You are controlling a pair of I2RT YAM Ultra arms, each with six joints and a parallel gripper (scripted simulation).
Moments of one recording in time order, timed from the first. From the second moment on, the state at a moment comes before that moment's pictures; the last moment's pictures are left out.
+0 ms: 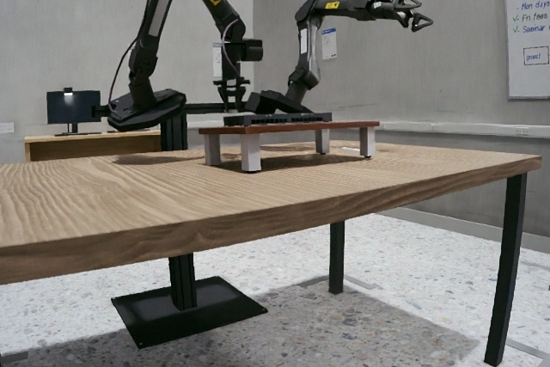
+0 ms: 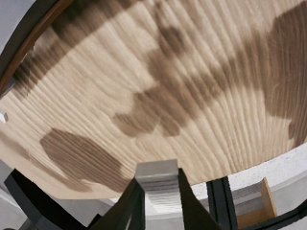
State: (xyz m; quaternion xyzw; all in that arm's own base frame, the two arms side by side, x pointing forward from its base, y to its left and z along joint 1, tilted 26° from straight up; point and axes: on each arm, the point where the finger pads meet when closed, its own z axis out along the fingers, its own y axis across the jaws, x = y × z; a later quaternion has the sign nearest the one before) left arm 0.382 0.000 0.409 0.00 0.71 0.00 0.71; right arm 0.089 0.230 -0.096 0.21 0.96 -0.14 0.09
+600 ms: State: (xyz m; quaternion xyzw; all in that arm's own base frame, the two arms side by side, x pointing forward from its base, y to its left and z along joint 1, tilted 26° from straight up) left arm 0.382 0.000 0.409 0.00 0.71 0.00 0.71; right arm 0.184 0.137 -0.021 0.44 0.88 -0.09 0.13
